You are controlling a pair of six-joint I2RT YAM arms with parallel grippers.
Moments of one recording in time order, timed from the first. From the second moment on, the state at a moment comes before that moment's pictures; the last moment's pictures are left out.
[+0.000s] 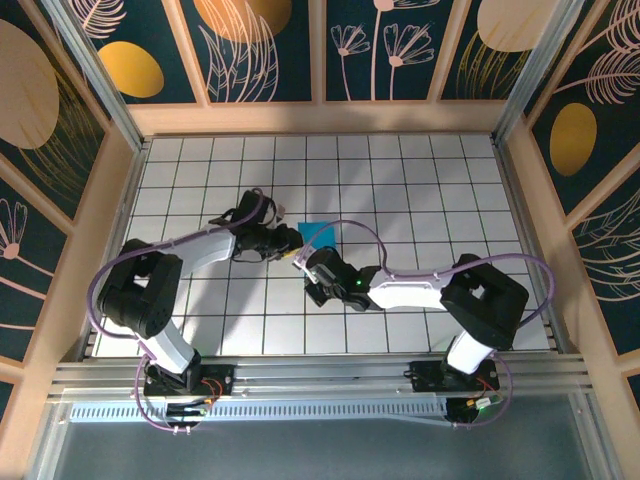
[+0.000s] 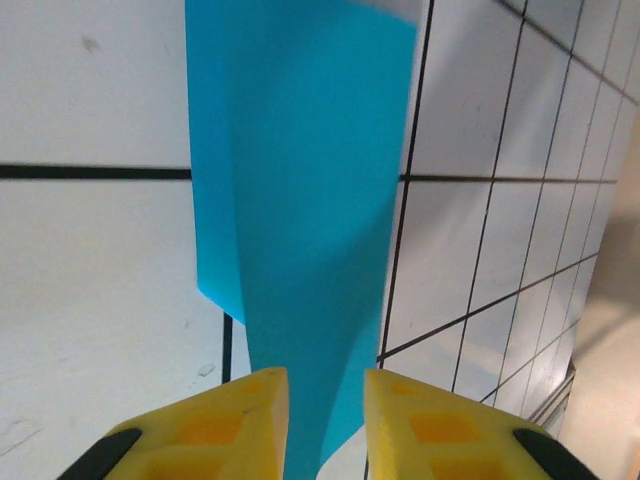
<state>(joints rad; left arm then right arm) -0.44 1.66 0.93 -0.22 0.53 -0.82 1.05 1.64 0.80 0.01 0.13 0.10</state>
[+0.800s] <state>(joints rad) -0.51 2.02 1.28 -0.41 0.53 -0.59 0.91 1.64 0.80 0.00 -0.30 0.23</state>
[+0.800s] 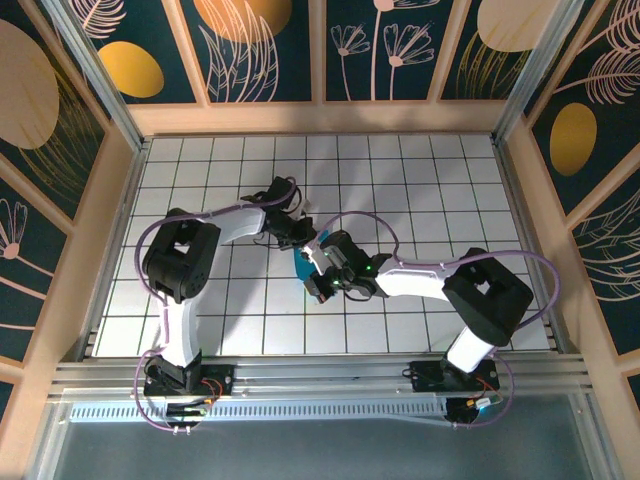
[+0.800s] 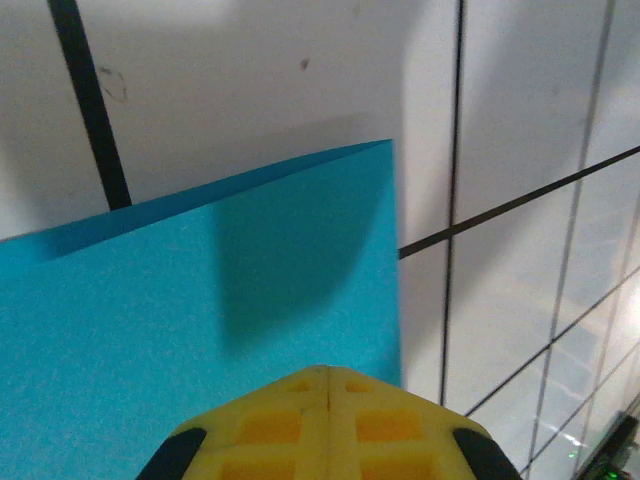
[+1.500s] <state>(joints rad) -0.51 2.04 1.28 -0.44 0.49 -0.55 0.81 1.68 0.82 -0.05 -0.30 0.29</state>
